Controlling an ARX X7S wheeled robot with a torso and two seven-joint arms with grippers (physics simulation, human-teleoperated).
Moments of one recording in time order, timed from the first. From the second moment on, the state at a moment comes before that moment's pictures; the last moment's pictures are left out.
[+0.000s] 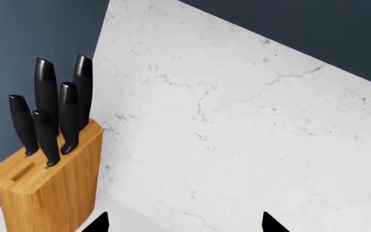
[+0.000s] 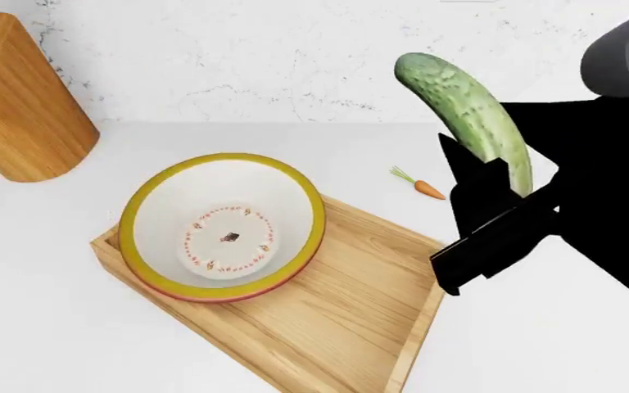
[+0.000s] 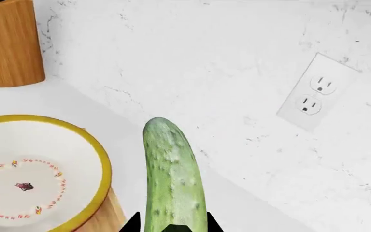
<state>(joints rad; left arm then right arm) -1.86 -0.93 1.10 0.37 -2.06 -0.16 -1.44 1.81 1.01 -0.85 -0.69 2.29 0.97 1.15</state>
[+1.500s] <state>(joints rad) -1.86 -0.92 1.10 0.37 -2.05 -0.17 -1.43 1.60 0.81 -1.49 -1.04 2.09 -0.45 1.56</state>
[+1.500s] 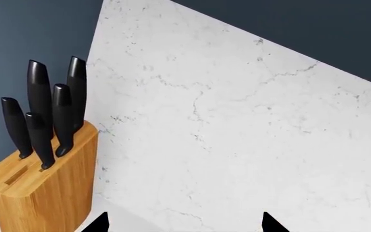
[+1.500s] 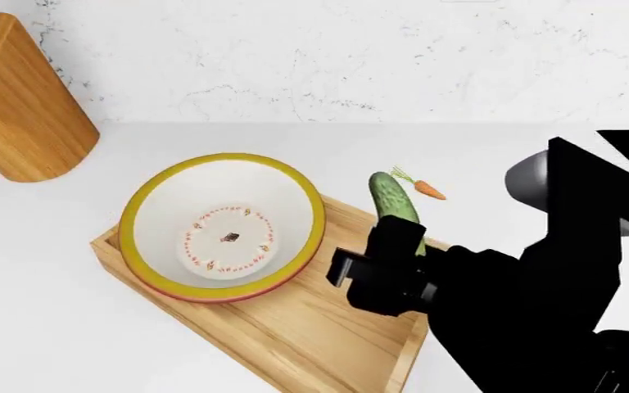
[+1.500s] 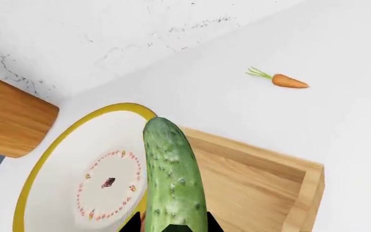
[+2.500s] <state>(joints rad) -1.86 -0.92 1.10 0.37 -2.05 -0.17 -1.43 1.51 0.77 -1.61 -0.96 1.97 -0.50 1.51</state>
